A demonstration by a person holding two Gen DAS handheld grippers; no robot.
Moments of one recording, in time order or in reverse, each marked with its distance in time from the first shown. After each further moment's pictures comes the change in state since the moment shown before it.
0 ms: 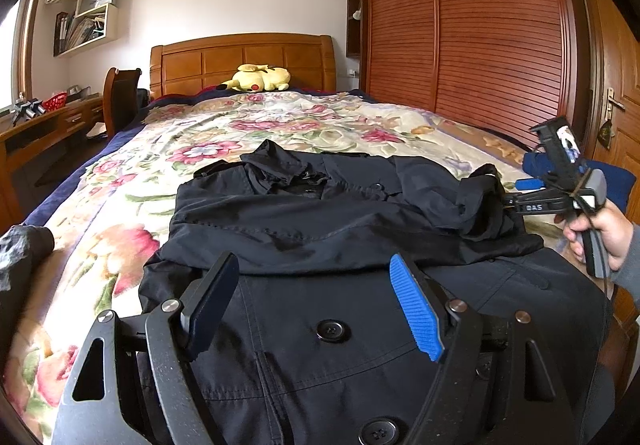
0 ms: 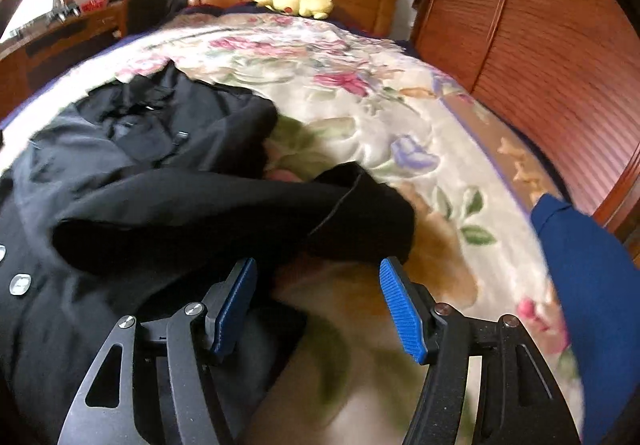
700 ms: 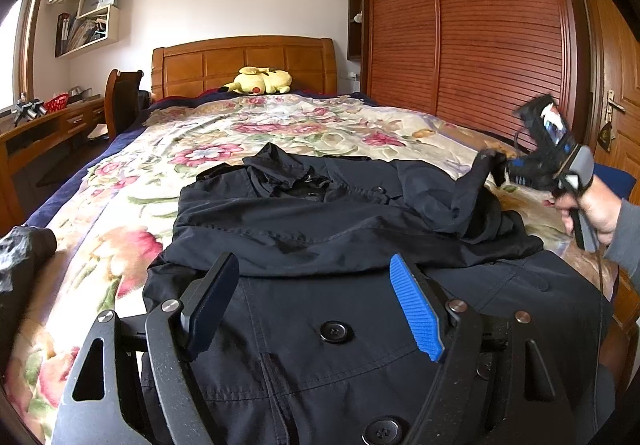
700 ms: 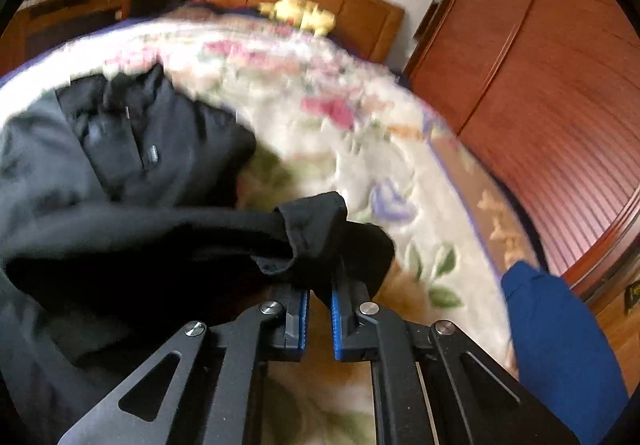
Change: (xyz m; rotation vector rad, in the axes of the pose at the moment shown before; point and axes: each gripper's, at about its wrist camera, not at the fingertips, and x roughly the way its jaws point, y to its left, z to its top) left arm -0.003 0.006 0.000 -0.004 -0.010 0.002; right arm 0.014 0.009 0.034 -0.109 -0.097 -0.091
